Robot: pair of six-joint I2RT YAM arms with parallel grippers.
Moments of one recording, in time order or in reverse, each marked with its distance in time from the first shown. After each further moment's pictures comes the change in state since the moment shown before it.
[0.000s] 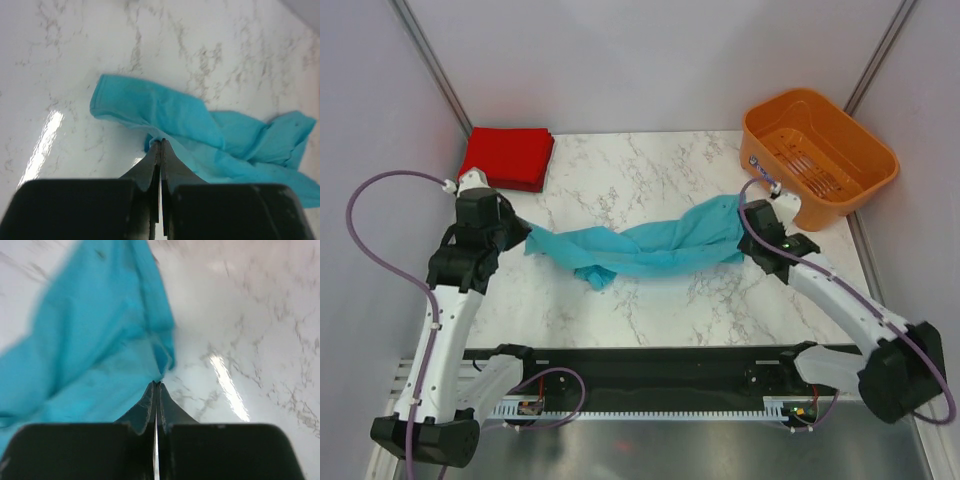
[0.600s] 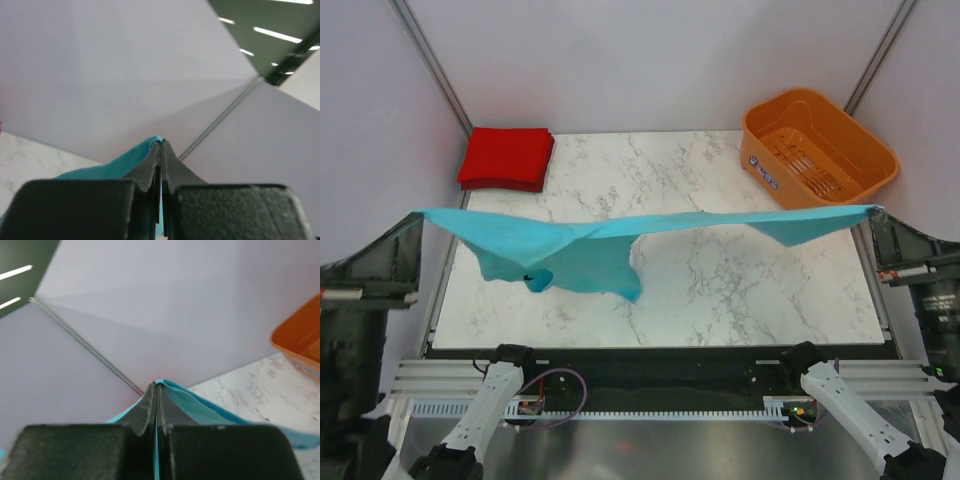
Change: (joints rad) left arm 0.000 -0.256 0.761 0.004 0.135 -0.166; right arm -0.002 -0.719 0.724 -0.208 -0.167 -0.108
